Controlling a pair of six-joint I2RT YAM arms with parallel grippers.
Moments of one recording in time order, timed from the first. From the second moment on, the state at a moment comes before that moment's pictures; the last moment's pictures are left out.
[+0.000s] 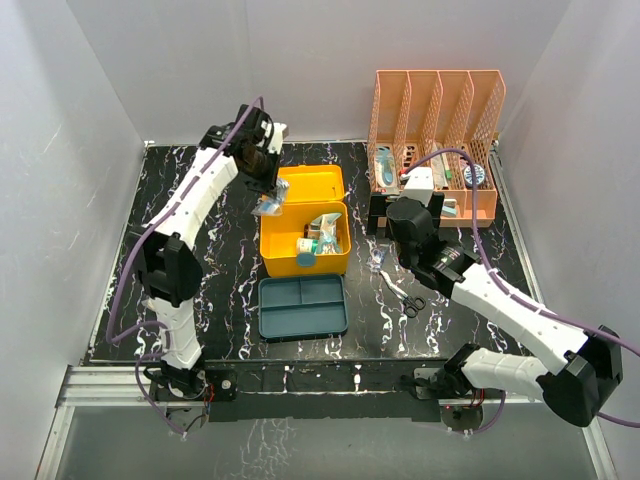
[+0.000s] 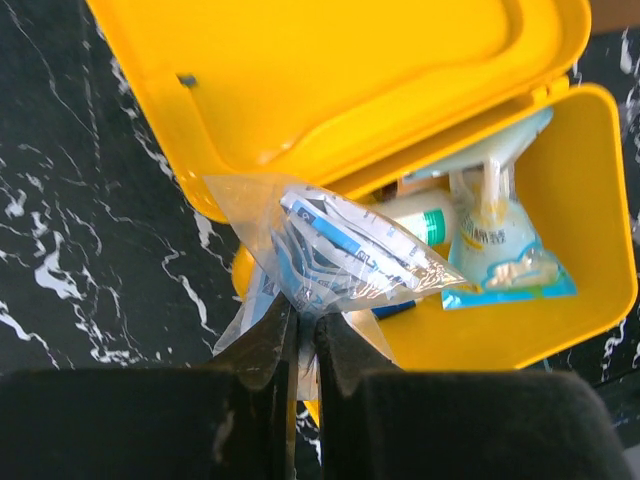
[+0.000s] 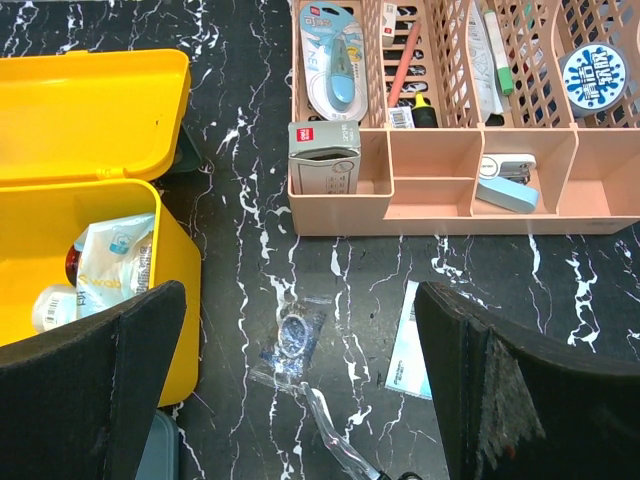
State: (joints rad) left arm -0.37 1.96 2.03 -1.11 0.13 -0.06; right arm 0.69 1.11 0.94 -0.27 0.68 0.30
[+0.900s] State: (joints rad) left arm -0.44 1.73 1.58 -0.89 0.15 -0.32; right arm 0.69 1.09 0.94 -0.27 0.68 0.31
